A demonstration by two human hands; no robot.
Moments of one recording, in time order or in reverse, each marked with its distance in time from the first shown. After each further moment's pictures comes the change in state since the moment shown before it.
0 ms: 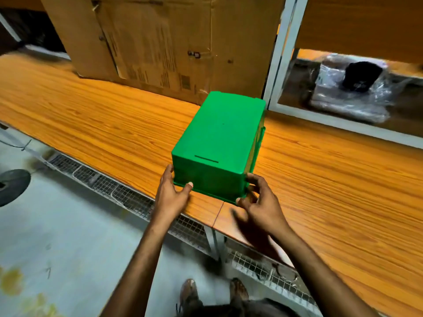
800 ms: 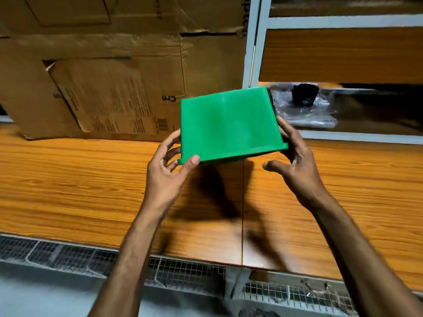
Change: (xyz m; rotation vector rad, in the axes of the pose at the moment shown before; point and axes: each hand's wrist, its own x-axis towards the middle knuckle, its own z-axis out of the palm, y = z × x) left_hand 0.086 0.121 -0.081 -0.498 -0.299 0.544; right_hand 0.025 -0.150 -0.041 0.177 0.379 -0.286
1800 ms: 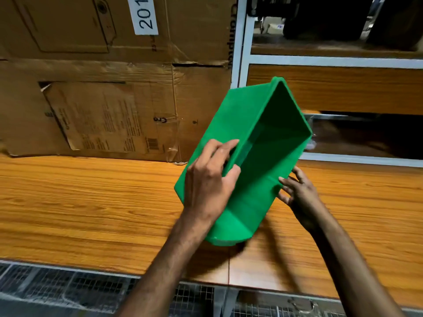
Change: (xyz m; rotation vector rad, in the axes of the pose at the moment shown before) left_hand -0.007 0.062 0.092 0.570 0.055 0.588; right_hand 0.006 0.059 -0.046 0.462 0.223 0.424
